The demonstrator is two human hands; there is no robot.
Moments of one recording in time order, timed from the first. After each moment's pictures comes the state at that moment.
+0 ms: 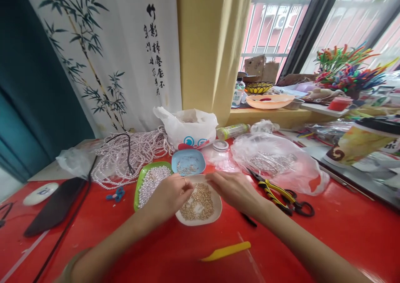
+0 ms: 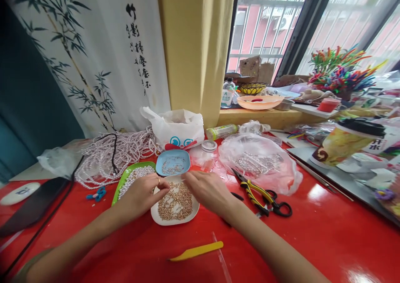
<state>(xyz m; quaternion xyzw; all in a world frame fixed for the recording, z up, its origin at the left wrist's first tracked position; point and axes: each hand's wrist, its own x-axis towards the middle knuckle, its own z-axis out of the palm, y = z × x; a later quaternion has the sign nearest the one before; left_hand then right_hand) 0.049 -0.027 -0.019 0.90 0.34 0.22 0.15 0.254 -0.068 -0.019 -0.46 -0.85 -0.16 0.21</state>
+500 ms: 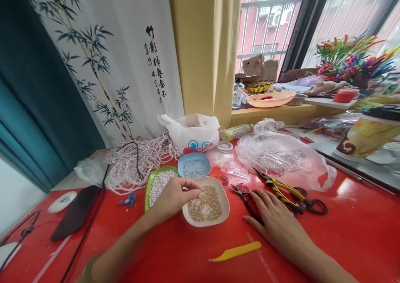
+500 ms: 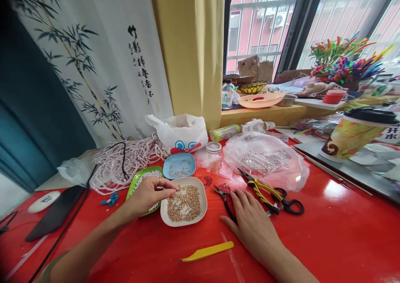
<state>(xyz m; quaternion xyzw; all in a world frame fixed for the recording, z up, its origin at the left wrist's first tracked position) 0.051 -0.029 -0.010 0.74 0.41 0.25 0.47 0.306 -0.134 -0.101 -0.65 -0.71 -0.23 0.15</state>
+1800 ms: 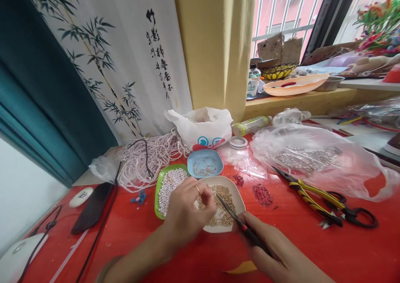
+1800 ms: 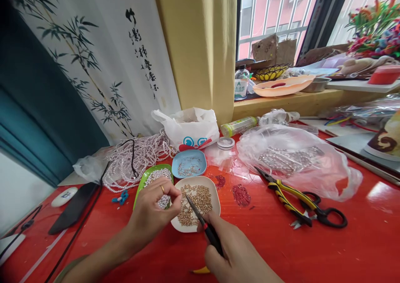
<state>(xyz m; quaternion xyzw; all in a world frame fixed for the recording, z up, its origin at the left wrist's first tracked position) 0.061 -0.051 -0.011 0.84 0.34 0.42 0.10 0.218 -0.144 -0.005 -0.58 -0.63 0.39 0.34</state>
